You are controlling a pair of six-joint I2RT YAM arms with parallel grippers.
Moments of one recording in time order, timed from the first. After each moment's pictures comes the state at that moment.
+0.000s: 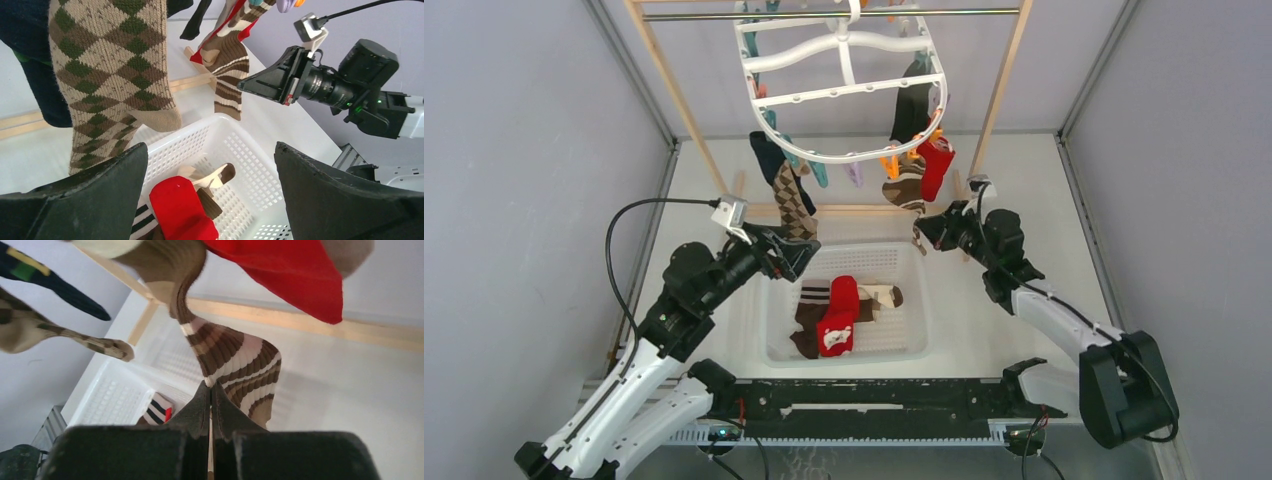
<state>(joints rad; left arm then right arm) -0.56 0.63 0.70 -0.09 0.16 -0.42 0.31 1.20 0.55 0.44 -0.35 0.54</state>
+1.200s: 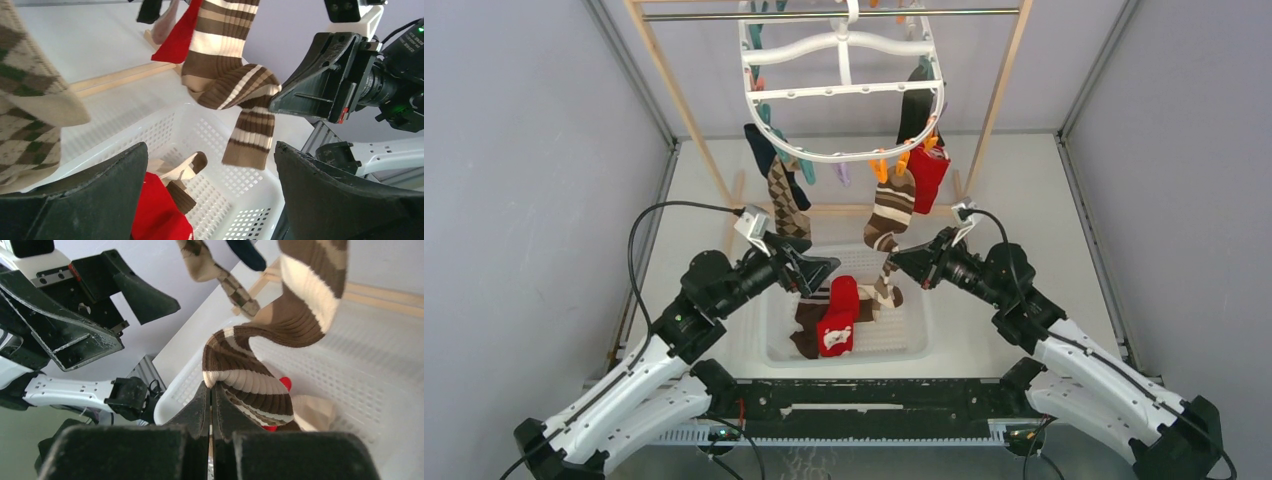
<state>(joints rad) -0.70 0.65 0.63 0.00 0.16 -0.45 0.64 0.76 0.55 0.18 -0.31 0.63</state>
